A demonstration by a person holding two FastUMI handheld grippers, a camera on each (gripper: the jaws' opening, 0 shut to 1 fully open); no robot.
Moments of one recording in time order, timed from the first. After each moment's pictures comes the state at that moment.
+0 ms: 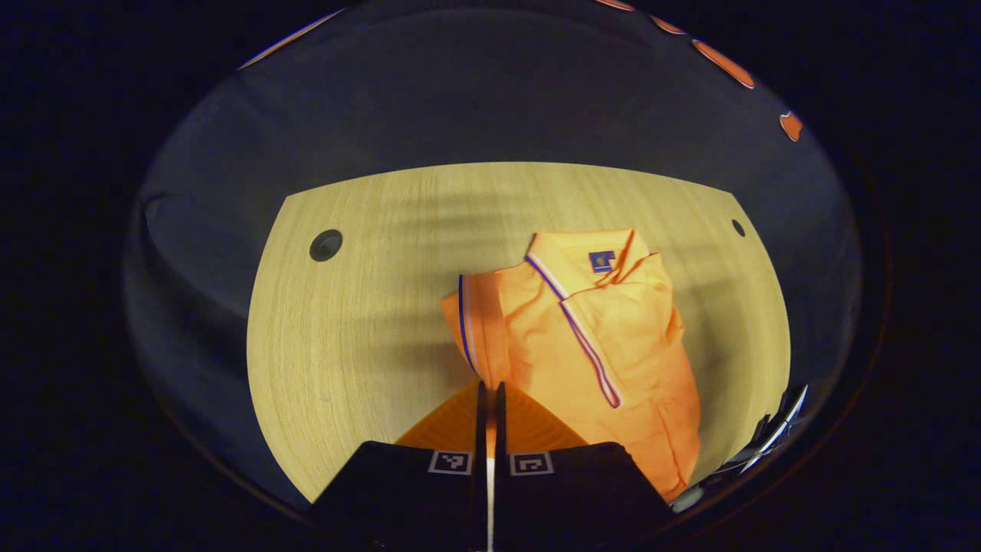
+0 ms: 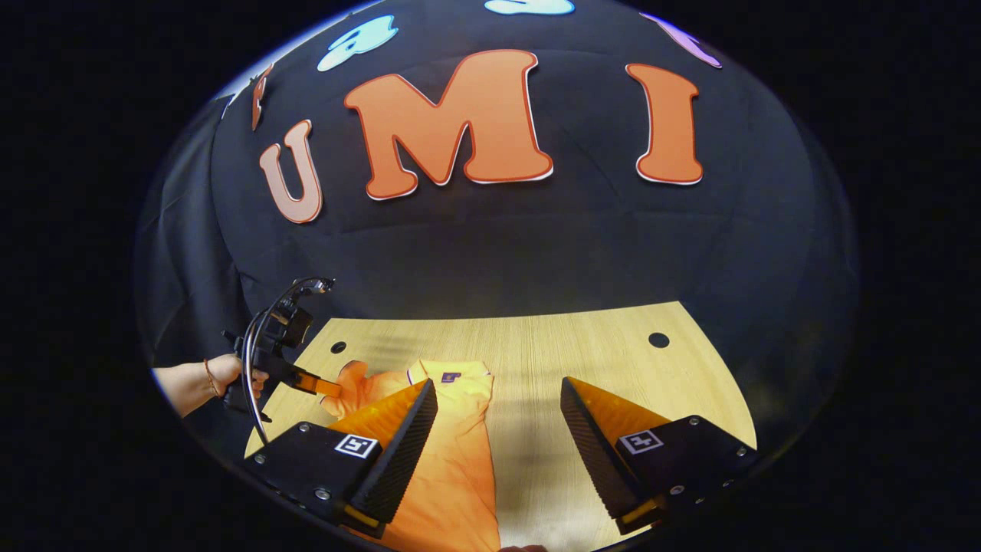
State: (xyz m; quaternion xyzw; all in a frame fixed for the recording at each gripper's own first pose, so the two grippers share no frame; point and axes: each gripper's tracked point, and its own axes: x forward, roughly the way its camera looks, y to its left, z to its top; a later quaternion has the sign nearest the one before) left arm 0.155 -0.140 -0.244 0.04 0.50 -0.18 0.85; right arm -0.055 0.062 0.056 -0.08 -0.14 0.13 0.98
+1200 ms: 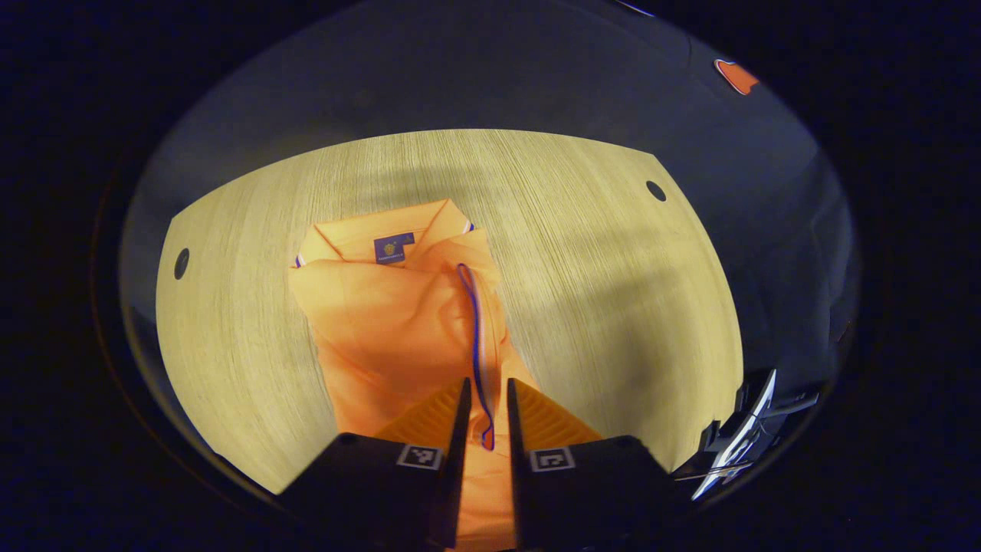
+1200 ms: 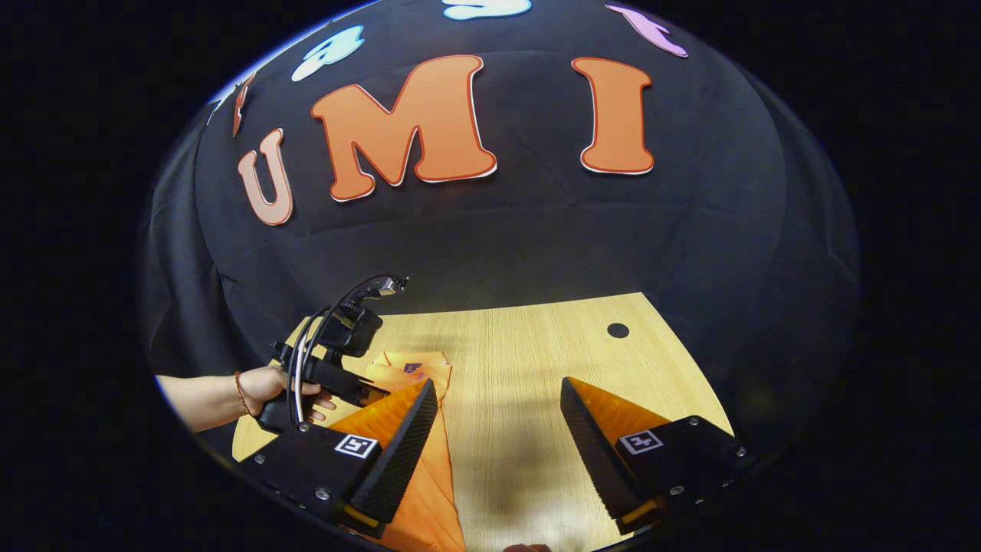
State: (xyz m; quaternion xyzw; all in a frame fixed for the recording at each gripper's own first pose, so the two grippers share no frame) left arm 0.110 -0.340 -0.272 0.01 0.54 -0.27 0.80; right arm -0.052 -0.009 0.037 -0.06 -0.13 0.09 0.99
